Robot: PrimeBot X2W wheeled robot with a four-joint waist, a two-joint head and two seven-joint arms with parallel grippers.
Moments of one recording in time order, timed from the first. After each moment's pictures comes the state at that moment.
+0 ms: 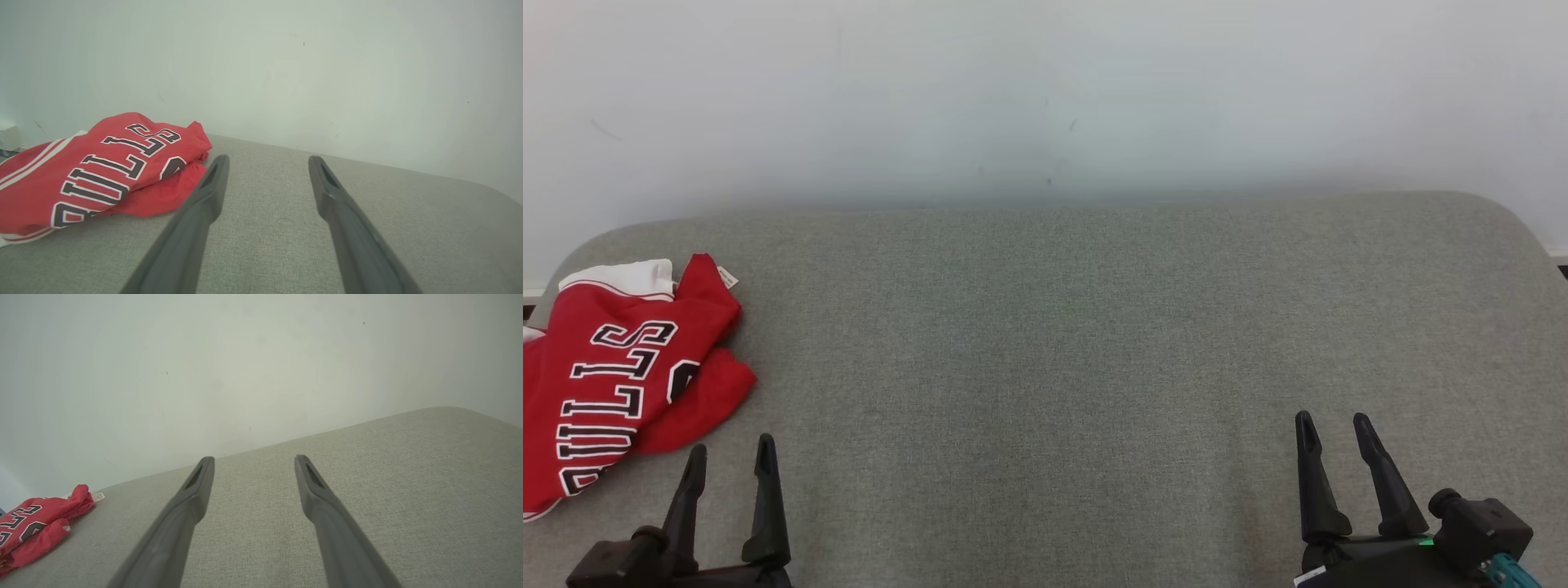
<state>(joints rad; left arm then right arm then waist) 0.00 0.07 0.10 0.08 -0.27 -0.09 -0.20 0.00 -0.05 0.05 0.12 0.35 0.13 -0.20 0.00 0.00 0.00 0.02</state>
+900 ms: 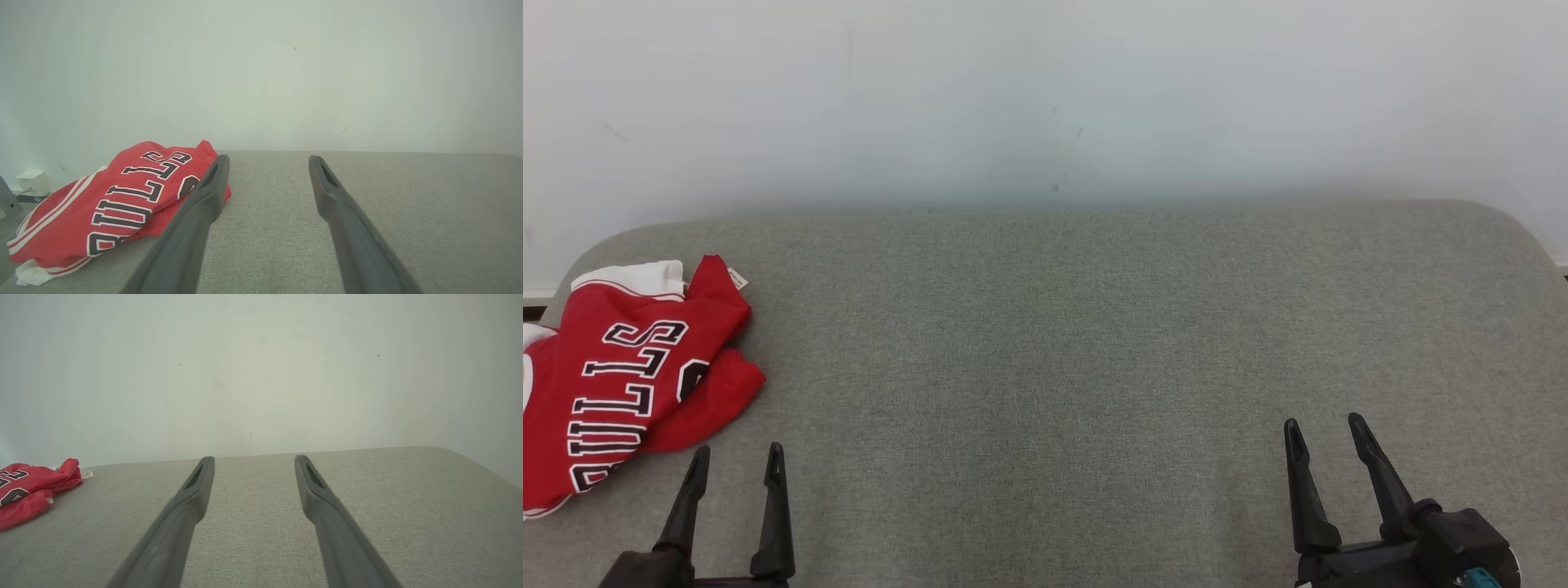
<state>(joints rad) 0.02 0.07 0.10 0.07 -0.09 -0.10 -0.26 0.01 -0.05 0.06 0.11 0.17 0.13 -0.26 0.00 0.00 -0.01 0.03</state>
